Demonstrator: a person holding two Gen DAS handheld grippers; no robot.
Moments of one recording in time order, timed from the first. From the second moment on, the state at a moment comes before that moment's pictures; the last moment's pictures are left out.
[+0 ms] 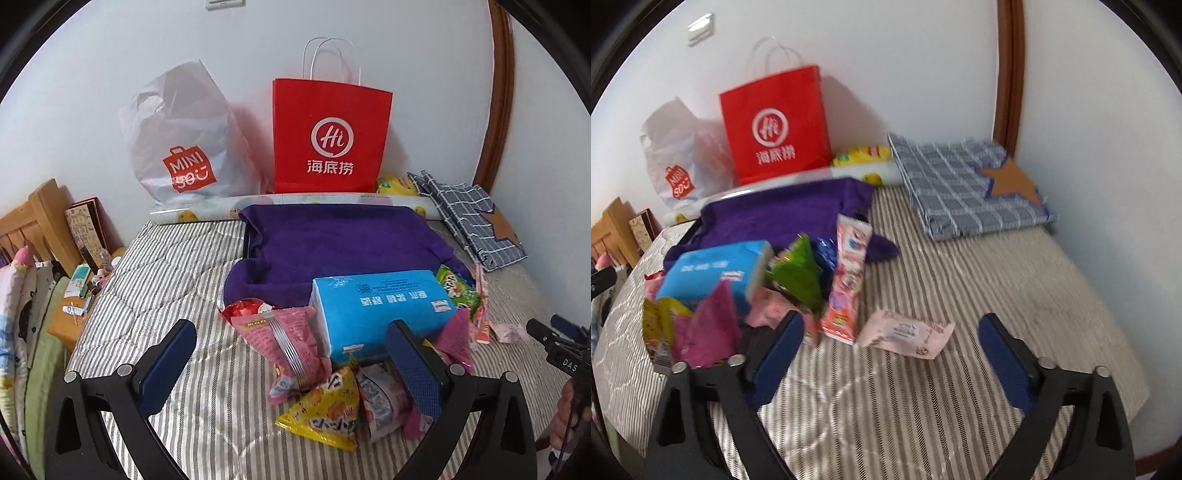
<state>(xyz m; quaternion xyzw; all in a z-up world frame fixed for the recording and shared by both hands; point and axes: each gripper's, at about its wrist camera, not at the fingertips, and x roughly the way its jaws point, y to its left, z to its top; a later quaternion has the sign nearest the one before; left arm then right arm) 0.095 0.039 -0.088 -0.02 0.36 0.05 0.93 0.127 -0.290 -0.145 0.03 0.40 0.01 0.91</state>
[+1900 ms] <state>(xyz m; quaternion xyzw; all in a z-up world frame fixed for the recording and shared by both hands) 0.095 0.047 -0.158 -0.07 0.45 -0.03 0.89 0.109 -0.280 -0.147 0.04 0.37 0.05 0.93</state>
